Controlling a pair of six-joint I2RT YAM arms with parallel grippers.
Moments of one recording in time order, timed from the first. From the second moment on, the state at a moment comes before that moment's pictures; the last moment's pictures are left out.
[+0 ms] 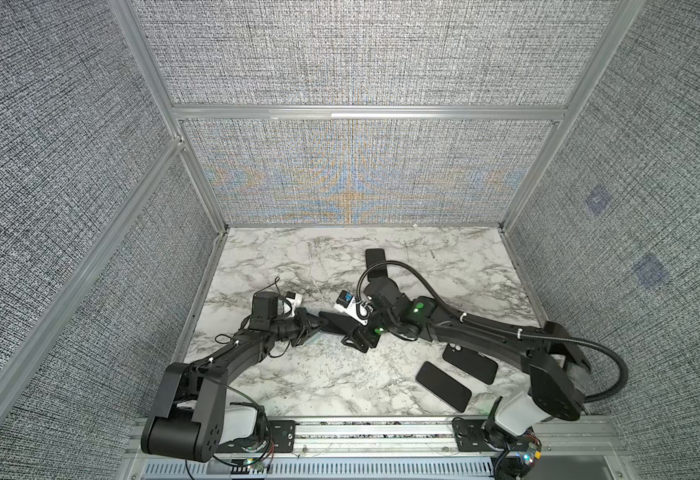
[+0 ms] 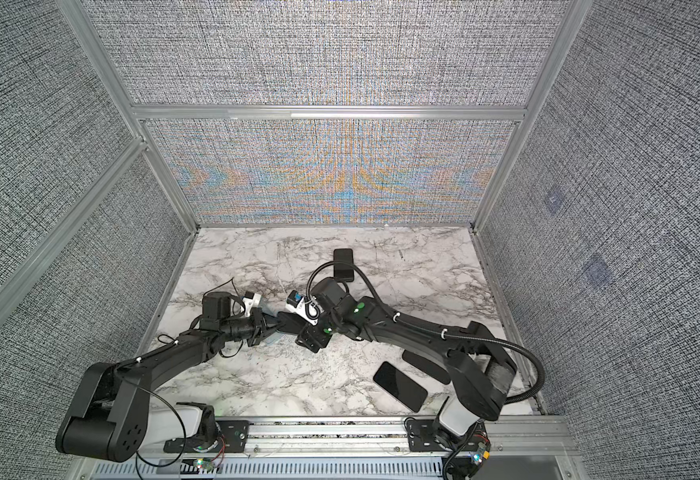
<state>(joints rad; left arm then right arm) -0.18 1.30 0.46 0.11 0.92 -0.92 0.88 1.56 1.14 -0.42 -0.27 -0.04</state>
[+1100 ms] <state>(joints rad) -0.21 1.38 0.52 0.50 1.10 -1.16 0.43 1.67 0.70 0.71 -1.02 1.19</state>
